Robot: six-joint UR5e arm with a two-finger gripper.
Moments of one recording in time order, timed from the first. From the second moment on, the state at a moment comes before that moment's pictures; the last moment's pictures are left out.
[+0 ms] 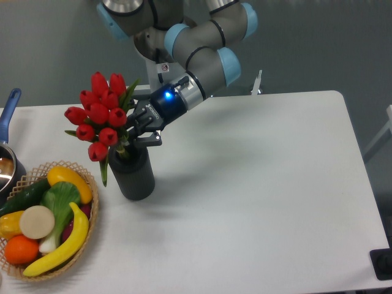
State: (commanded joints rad) arm 2.61 -1.71 -2.24 -0.69 0.15 1.41
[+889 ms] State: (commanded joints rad) arm 2.68 -1.70 -2.28 -0.69 0.21 1.41
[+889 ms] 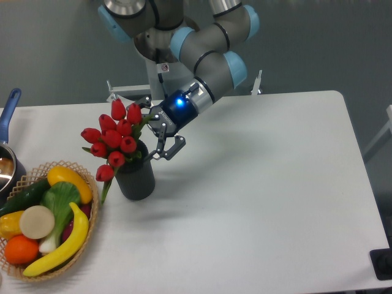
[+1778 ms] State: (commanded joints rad) arm 2.94 -1.52 -2.26 -0.69 0.50 1.41
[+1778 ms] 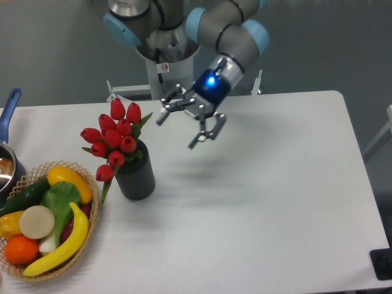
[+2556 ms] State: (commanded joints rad) arm 2.80 -1.89 -1.76 -0.76 1.36 1.32
